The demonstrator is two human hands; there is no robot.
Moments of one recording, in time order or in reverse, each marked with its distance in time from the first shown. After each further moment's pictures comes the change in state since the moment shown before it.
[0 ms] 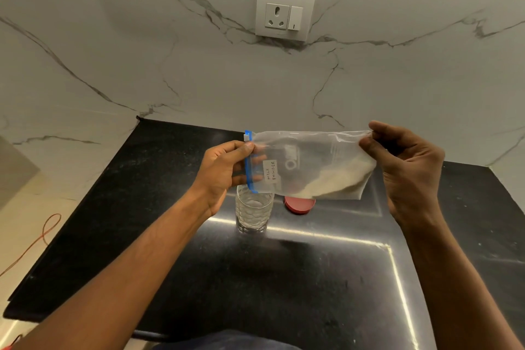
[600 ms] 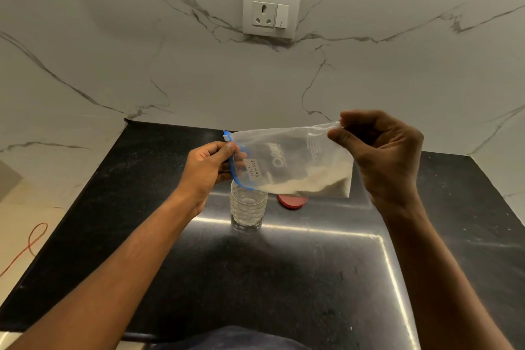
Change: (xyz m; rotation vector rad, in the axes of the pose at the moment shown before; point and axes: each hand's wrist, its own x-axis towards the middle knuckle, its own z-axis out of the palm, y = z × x) left_hand 0.004 -0.008 -0.019 0.145 0.073 0.029; right_hand -0.010 -0.029 0.030 -0.163 -0.062 -0.180
